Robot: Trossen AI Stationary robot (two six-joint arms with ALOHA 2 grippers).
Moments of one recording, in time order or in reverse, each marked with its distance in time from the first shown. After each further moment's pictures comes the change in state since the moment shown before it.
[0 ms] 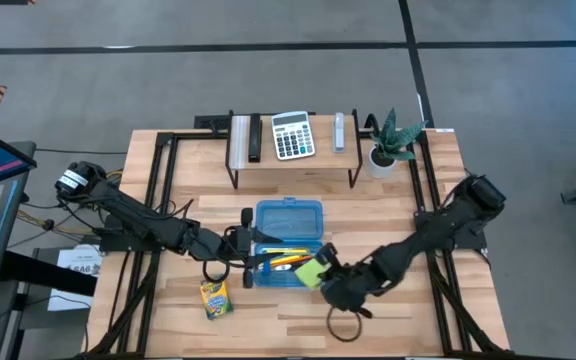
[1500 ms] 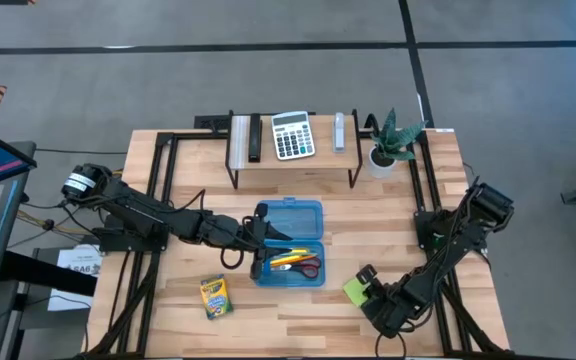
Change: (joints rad) left arm 0.148 0.072 0.000 0.001 0.266 -0.071; right arm 0.293 0.025 -0.317 -0.012 -0.083 0.391
